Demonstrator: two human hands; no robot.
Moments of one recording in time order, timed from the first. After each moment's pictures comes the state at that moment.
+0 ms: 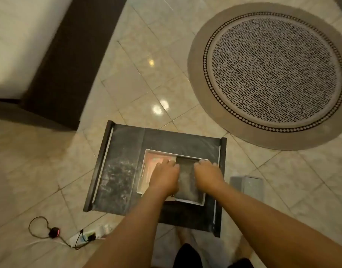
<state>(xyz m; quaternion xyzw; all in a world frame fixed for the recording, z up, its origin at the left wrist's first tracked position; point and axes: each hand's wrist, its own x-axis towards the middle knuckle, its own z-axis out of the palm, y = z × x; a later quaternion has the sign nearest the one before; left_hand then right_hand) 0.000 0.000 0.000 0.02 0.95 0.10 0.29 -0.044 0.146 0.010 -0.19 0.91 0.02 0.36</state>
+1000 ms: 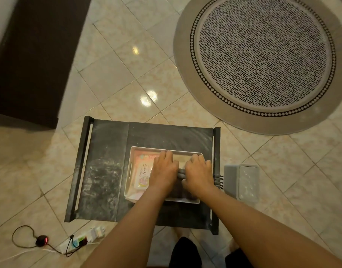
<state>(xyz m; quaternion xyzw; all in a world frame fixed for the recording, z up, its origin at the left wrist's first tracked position) -0.008 0.022 -0.052 0.06 0.97 0.11 0.21 -0.027 0.141 -0.031 -0.13 0.94 -0.01 0.32</state>
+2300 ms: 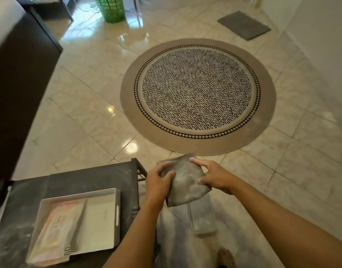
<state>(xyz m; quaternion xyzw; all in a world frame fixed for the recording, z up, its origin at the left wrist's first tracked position) -0.063 0.290 -0.027 -0.18 0.77 0.60 0.13 -0.087 0.490 -0.034 0.07 0.77 -0.53 0.35</state>
